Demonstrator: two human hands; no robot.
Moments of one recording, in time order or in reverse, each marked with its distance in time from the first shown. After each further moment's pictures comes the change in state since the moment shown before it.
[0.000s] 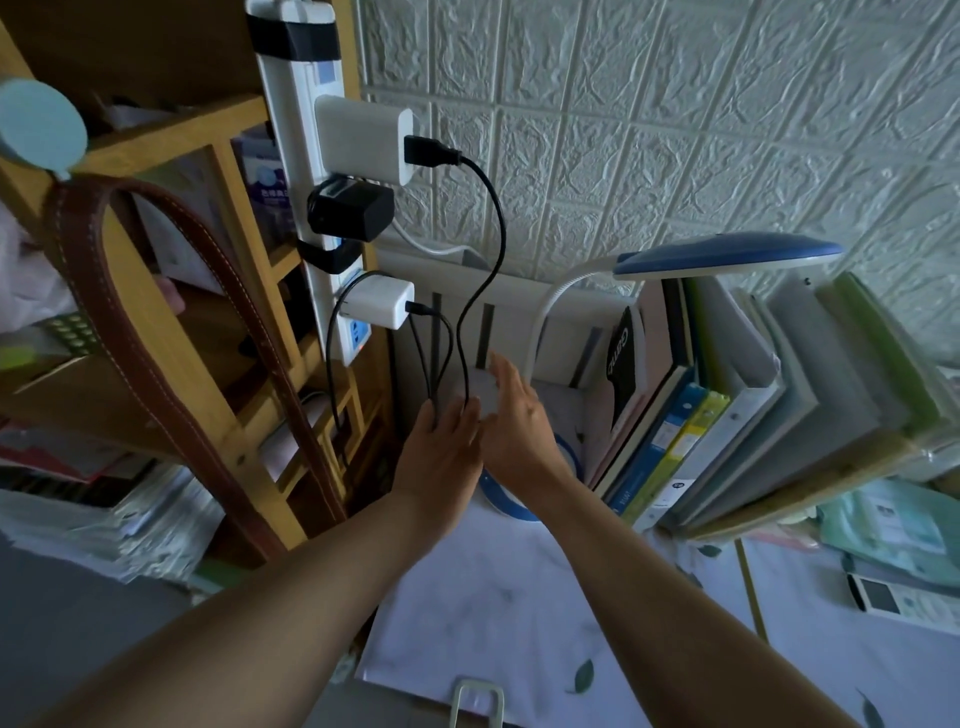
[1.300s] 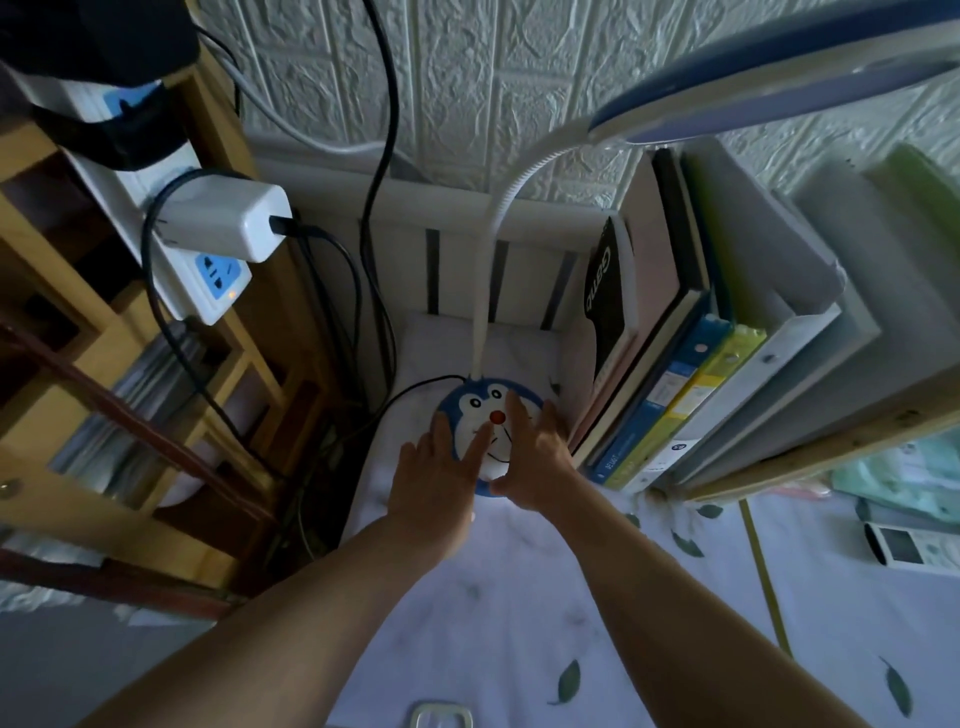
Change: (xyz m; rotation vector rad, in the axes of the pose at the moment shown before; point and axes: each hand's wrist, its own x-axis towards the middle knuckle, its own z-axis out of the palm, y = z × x) left_hand 0.033 0.063 0.091 -0.208 -0.349 -0.020; right_hand 0.024 0.151 0.025 -0.465 -0.294 0.356
